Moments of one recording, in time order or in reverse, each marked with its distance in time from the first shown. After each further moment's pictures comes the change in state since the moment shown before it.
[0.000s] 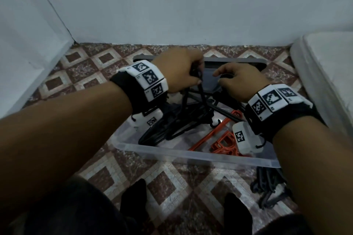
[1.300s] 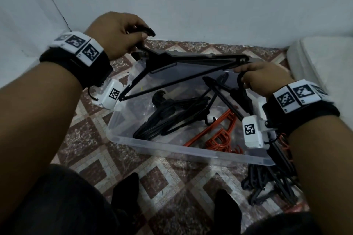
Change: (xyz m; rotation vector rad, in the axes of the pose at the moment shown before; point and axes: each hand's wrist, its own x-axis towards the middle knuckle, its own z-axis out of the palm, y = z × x) left_hand -0.043 -0.087 -0.054 -0.180 0.251 -0.310; right_hand 0.001 0.041 -0.022 0.287 0.070 0.229
